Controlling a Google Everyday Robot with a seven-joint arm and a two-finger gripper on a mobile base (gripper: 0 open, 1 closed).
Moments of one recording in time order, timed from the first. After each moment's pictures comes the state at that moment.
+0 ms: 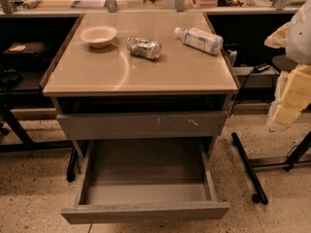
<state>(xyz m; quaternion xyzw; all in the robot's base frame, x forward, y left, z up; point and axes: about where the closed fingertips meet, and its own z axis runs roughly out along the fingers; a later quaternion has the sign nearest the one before) 0.438 -0.217 0.977 -0.60 0.78 -0.04 0.16</state>
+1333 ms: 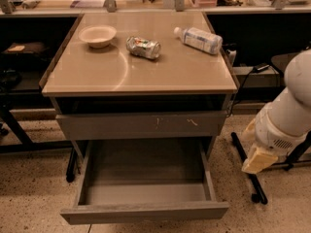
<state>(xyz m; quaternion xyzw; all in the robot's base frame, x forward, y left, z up) 0.424 -0.245 0.772 -0.61 0.79 0.01 0.09</state>
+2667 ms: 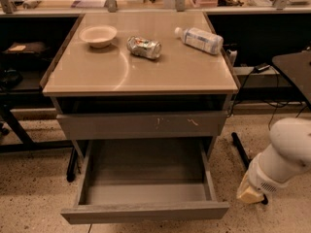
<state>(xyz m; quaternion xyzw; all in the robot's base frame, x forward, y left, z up) 0.382 -0.265 0.621 -0.55 0.83 0.09 0.04</state>
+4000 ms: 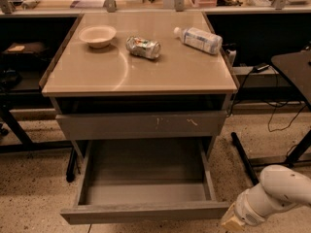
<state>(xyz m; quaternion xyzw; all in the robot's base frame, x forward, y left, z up) 0.346 -0.243 0.464 -0.47 0.85 0.20 0.06</state>
